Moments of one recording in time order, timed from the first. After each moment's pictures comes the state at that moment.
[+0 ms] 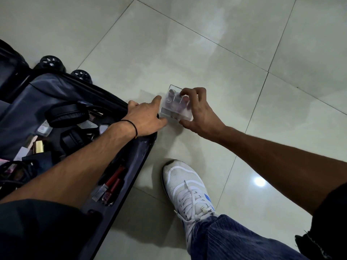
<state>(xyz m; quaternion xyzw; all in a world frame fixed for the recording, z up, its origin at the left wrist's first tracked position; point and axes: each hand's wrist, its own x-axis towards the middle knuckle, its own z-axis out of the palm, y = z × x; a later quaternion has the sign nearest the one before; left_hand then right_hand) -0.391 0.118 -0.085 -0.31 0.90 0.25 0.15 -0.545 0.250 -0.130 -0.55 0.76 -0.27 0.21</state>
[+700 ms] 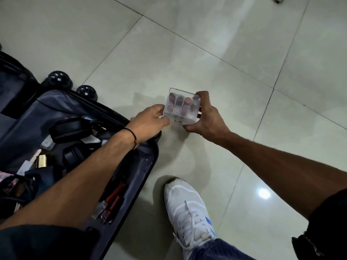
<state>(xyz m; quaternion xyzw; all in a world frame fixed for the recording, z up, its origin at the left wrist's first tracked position) -0.405 0.098 -0.083 -0.40 0.72 0.56 0.06 -0.572 0.222 -0.112 -0.41 0.77 -0.35 0.33</state>
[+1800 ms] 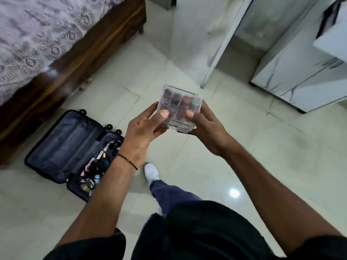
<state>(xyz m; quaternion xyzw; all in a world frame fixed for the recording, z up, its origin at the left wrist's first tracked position) -0.412 0.294 0.724 -0.37 0.48 0.77 -0.22 -0.578 0.390 0.719 -0.27 0.58 -0.55 0.53</state>
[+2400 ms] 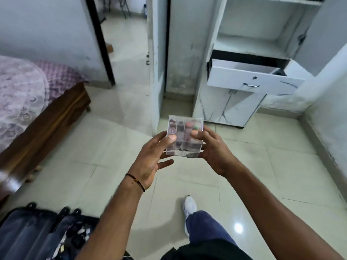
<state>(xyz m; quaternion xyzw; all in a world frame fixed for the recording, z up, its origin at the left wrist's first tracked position) -0.571 0.446 0.822 -0.21 0.61 0.76 -0.07 -0.698 0.591 0.820 -0.18 0.63 -0.68 0.33</state>
